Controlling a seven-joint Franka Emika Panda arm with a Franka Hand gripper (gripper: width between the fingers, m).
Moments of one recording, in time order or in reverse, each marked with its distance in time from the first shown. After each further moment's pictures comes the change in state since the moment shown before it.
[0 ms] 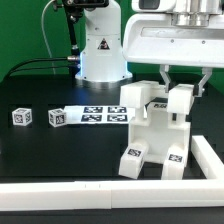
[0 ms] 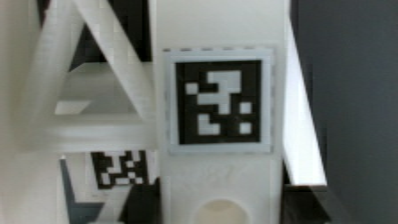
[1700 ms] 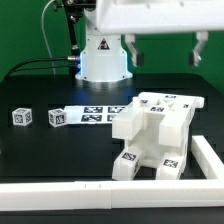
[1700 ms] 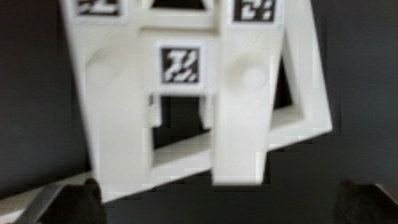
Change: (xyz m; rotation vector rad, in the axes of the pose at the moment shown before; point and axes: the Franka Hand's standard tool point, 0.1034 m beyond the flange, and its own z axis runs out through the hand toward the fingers) arm 0.045 0.033 -0.056 0.059 0.037 0.023
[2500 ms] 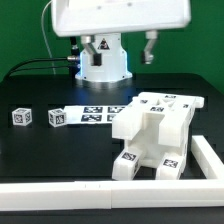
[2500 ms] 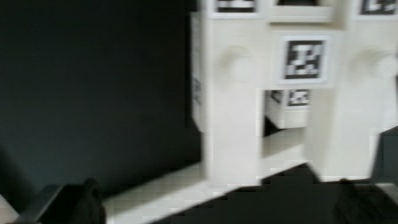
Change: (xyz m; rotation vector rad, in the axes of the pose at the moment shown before) arm -0.003 0.078 0.008 0.063 -0.066 0.085
